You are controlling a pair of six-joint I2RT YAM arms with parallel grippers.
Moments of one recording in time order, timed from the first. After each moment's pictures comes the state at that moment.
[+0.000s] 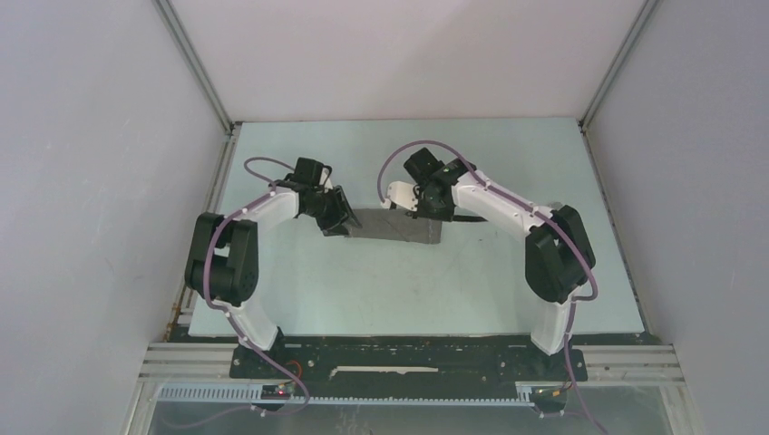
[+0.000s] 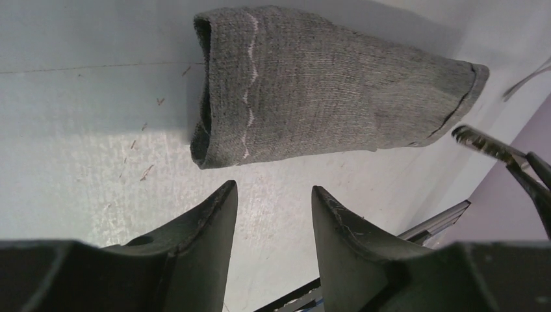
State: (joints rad) left arm -0.23 1.72 1.09 -0.48 0.40 -0.64; right arm 0.64 1.87 1.56 -0.91 0.12 -0.82
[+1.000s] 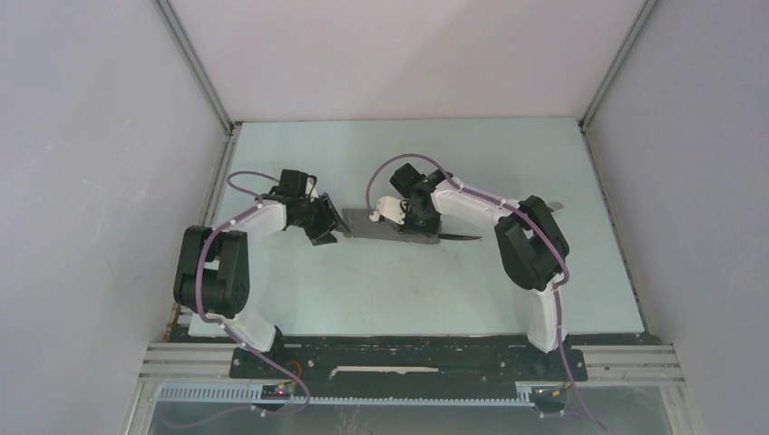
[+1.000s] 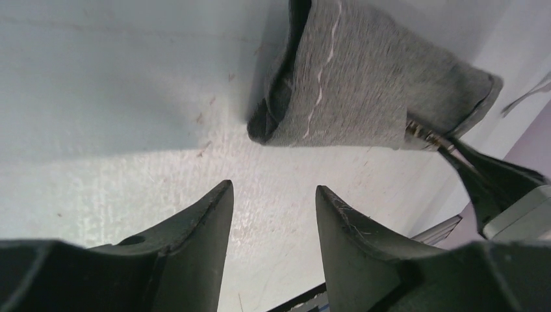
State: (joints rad) left arm -0.17 1.63 0.94 -0.42 0.39 -0.65; right arm 0.71 2.02 1.56 -0.86 0.03 -0.75
